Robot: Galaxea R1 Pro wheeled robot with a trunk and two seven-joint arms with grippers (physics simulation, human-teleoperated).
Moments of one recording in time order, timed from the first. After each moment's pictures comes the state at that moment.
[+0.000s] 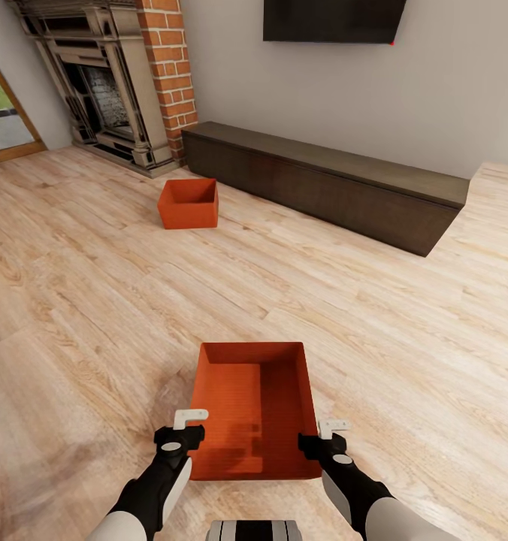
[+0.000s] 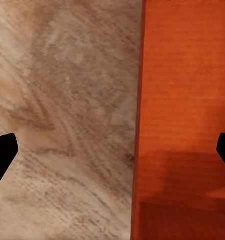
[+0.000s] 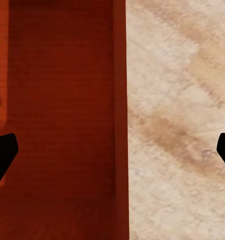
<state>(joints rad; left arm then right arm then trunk) -0.52 -0.14 -0.01 -0.59 -0.07 0.18 0.29 -0.63 0.10 0.12 -0.26 -0.08 -0.06 -0.14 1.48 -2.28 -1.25</state>
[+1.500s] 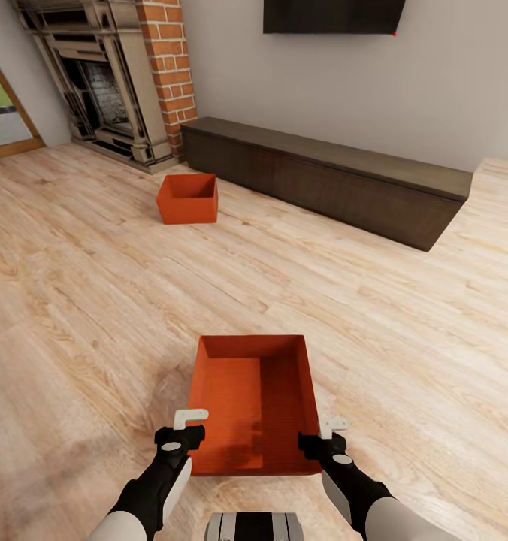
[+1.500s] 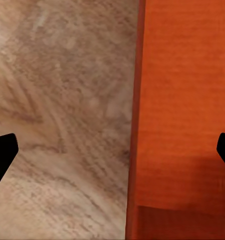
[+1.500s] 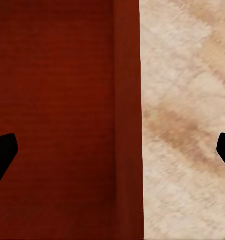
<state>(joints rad) -0.52 -0.14 -0.01 -0.59 -0.06 0.18 0.29 -0.63 0.10 0.12 -0.26 -0.08 -0.07 -0.14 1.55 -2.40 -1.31</state>
